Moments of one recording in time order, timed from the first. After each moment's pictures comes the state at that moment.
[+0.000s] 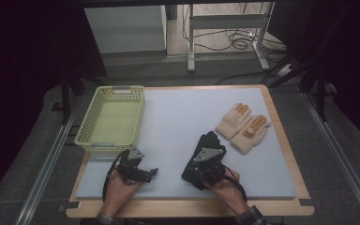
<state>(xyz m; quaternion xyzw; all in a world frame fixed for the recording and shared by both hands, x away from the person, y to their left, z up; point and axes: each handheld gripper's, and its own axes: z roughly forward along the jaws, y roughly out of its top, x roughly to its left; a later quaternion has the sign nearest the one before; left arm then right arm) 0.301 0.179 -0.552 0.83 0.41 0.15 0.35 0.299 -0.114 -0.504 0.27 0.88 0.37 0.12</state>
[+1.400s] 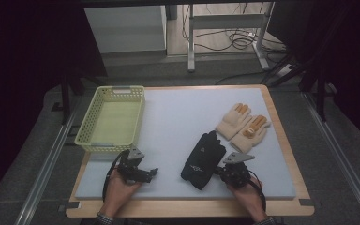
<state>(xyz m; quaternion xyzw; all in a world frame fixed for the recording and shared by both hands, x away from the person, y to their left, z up) 0.301 0.179 -0.552 0.83 0.41 0.15 0.35 0.300 -0.192 -0.532 0.35 0.85 0.39 0.12</state>
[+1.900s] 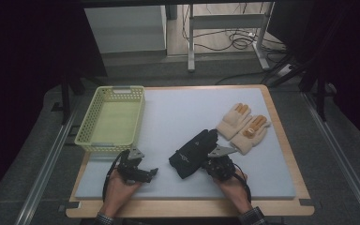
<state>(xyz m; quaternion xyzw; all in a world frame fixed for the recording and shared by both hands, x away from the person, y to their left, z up) 0.301 0.179 -0.552 0.83 0.41 0.15 0.35 0.320 -0.150 -0.534 0.33 0.85 0.39 0.12</state>
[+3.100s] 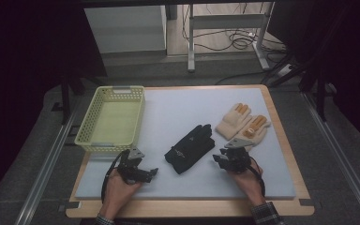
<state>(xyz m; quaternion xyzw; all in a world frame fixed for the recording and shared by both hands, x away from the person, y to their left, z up) 0.301 0.179 -0.552 0.83 0.42 0.14 0.35 0.342 -0.197 -0.523 0.37 0.83 0.37 0.17</state>
